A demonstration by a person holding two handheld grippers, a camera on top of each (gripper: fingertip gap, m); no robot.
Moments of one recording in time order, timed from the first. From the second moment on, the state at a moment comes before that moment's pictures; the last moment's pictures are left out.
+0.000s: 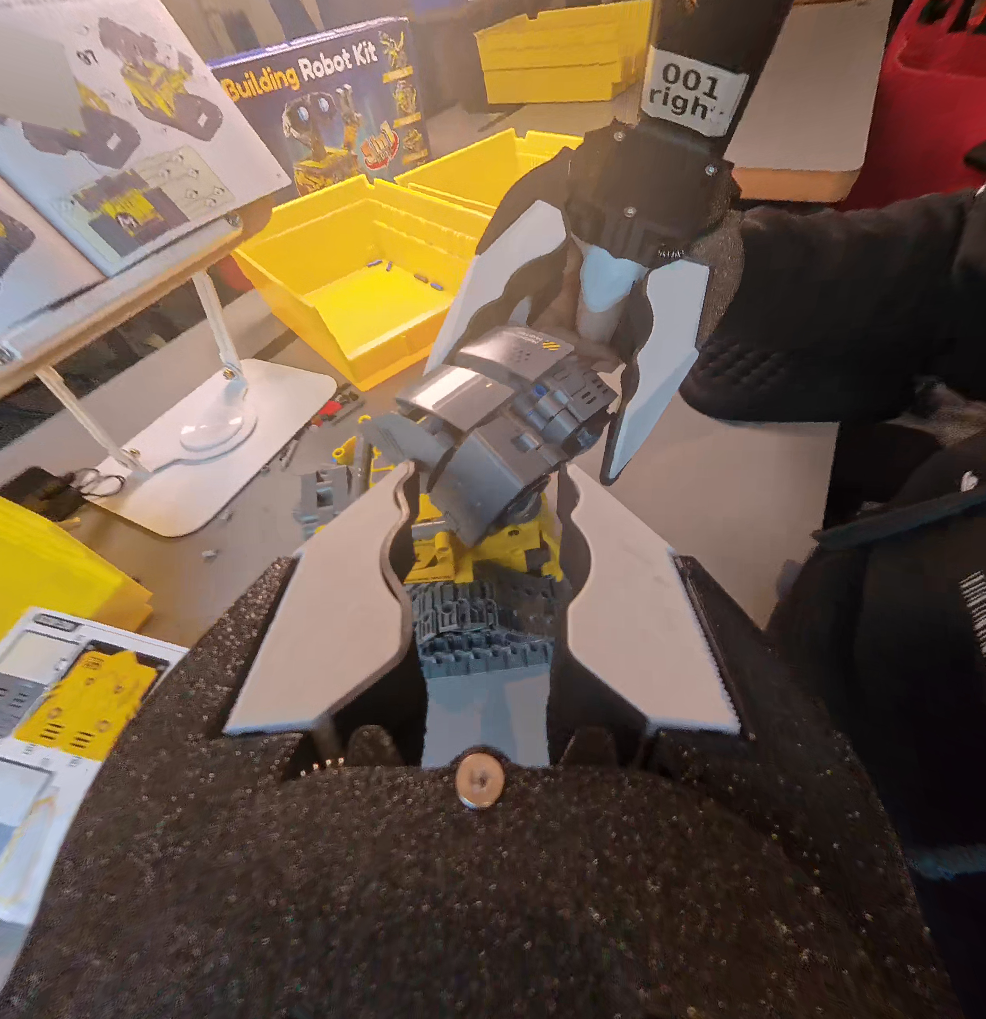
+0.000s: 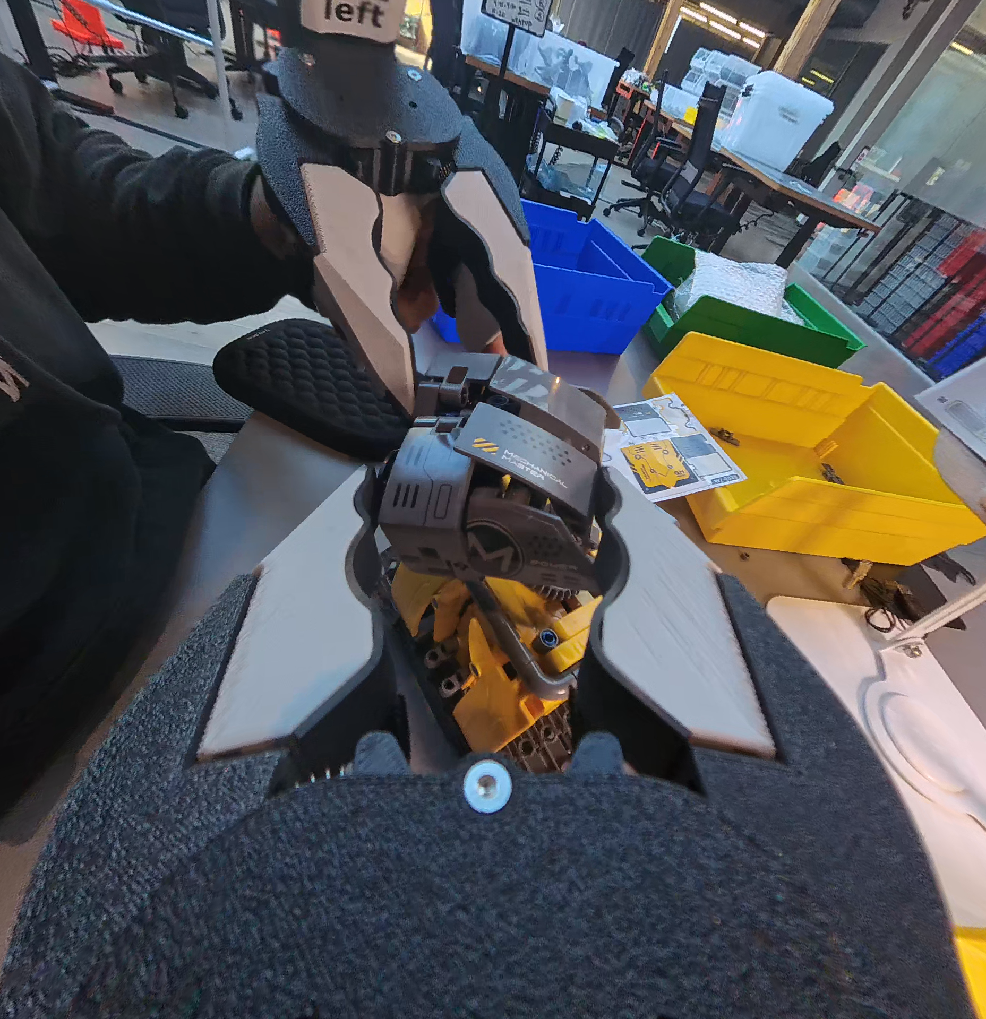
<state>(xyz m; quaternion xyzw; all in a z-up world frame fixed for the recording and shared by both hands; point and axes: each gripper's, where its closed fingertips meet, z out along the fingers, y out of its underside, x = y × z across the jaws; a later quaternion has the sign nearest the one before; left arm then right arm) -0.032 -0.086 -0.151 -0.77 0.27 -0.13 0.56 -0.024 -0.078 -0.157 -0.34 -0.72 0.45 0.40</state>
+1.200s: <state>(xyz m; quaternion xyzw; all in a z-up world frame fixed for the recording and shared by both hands) -0.026 -0.089 -0.179 -0.61 -0.10 -0.56 0.55 -0.034 -0.073 -0.173 -0.31 -0.70 0.29 0.57</state>
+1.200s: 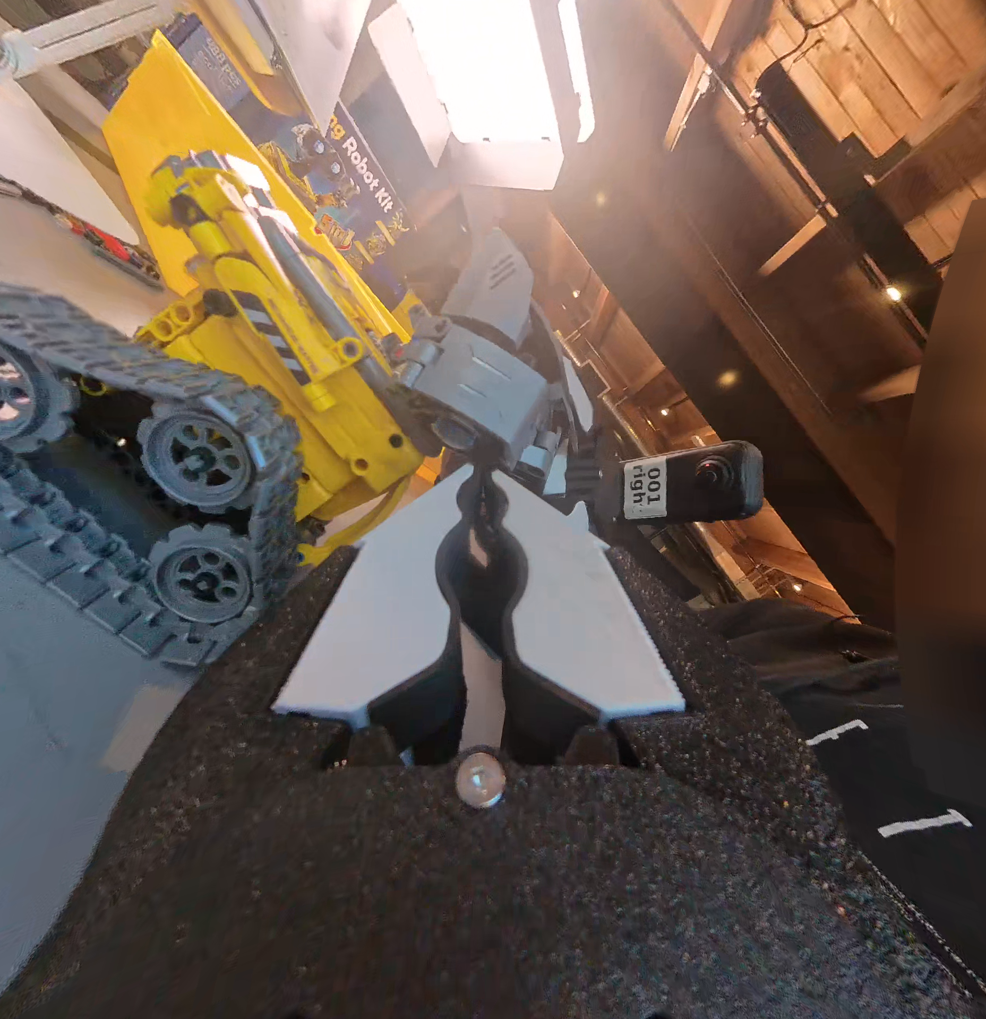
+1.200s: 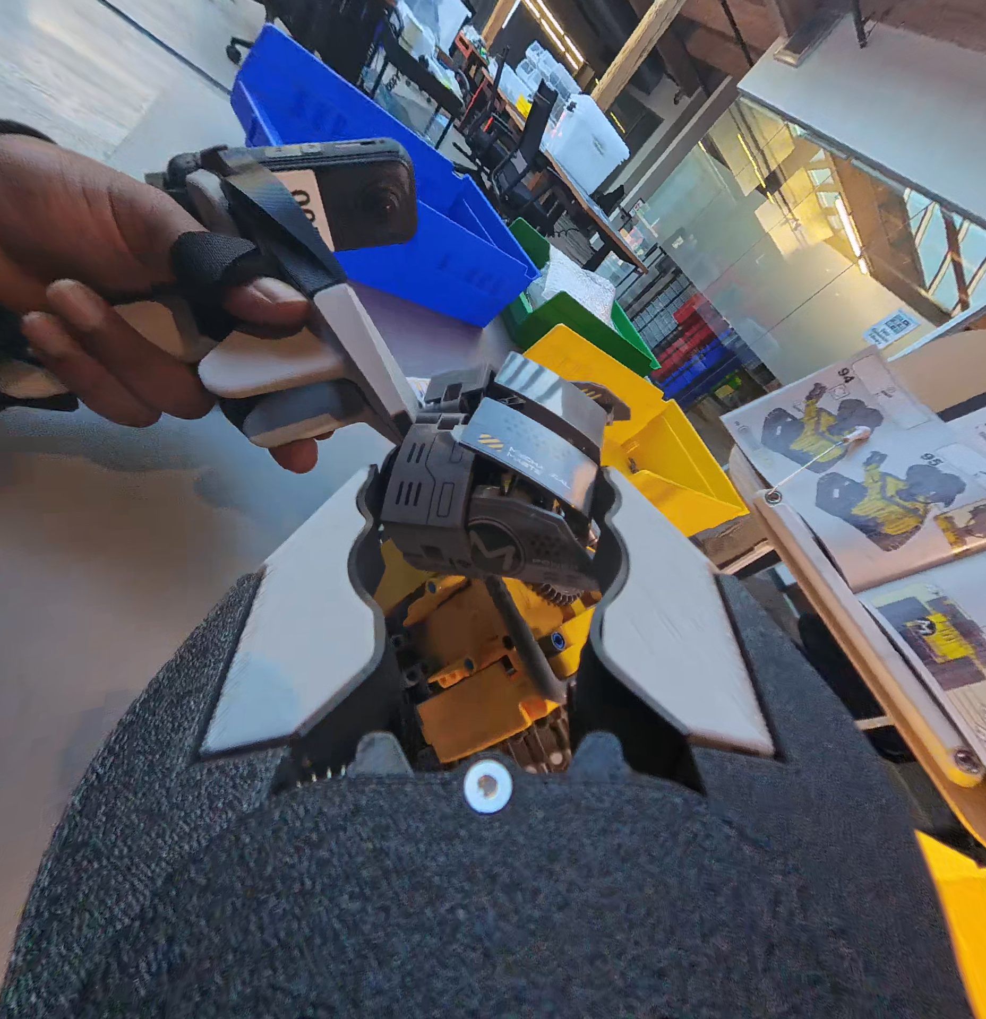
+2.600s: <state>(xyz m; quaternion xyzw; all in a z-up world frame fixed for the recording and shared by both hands) -0.013 -0.057 -0.162 -0.70 0.36 -0.19 0.58 -0.011 -0.055 -0.153 -0.37 -0.85 0.23 0.29</state>
